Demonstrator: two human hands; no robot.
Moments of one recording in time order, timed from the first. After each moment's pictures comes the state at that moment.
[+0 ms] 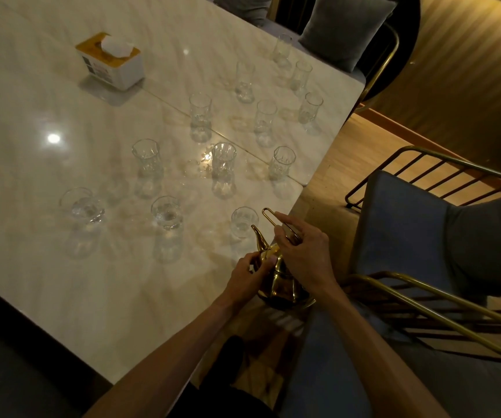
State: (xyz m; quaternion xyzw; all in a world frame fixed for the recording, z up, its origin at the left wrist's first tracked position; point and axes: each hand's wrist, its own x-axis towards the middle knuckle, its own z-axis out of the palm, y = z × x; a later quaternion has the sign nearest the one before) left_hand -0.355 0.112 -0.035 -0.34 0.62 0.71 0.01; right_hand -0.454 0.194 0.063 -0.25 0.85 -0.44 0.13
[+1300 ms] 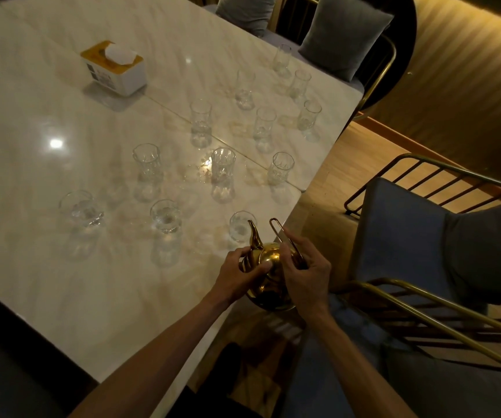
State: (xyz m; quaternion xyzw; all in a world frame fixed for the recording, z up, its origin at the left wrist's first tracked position) left_hand -0.353 0.092 -0.035 -0.34 0.68 0.65 -0.01; right_hand -0.429 0.216 0.044 -0.24 0.80 -0.55 0.06
